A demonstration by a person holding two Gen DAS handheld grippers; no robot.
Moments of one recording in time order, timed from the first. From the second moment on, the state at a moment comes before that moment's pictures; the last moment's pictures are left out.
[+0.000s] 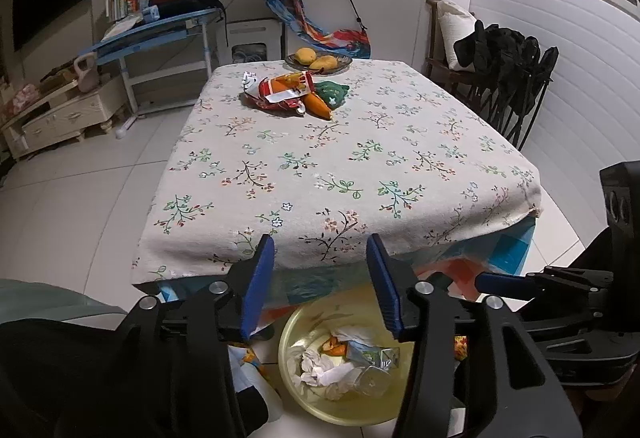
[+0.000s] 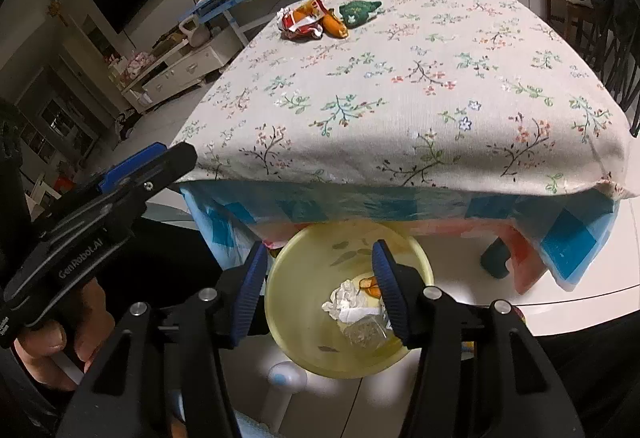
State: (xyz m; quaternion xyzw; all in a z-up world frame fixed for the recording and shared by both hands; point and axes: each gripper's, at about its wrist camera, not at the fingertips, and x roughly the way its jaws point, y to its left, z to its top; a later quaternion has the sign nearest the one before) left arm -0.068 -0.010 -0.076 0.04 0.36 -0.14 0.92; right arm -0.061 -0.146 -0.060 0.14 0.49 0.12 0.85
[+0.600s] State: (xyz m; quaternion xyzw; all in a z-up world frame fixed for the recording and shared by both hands) left arm -0.015 0.021 -0.057 -0.03 0.36 -0.09 0.93; right arm -0.035 -0.145 -0.028 0.11 0.43 0.12 0.89
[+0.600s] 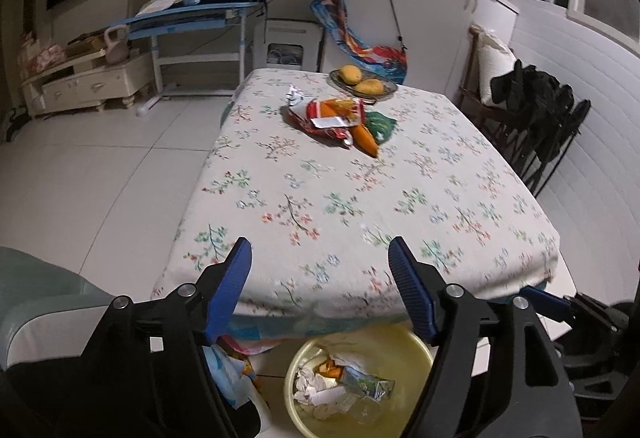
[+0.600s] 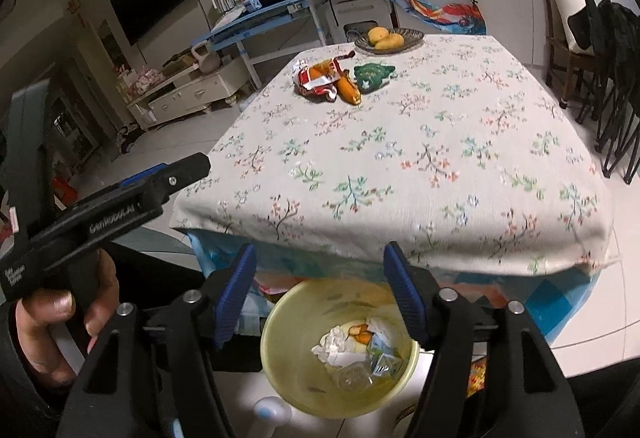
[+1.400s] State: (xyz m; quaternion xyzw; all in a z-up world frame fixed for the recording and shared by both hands) left arm 0.151 0.035 -0.053 -0.04 0.40 -0.07 0.91; right arm 0.138 -0.188 -0.032 0.14 0.44 0.09 0.88
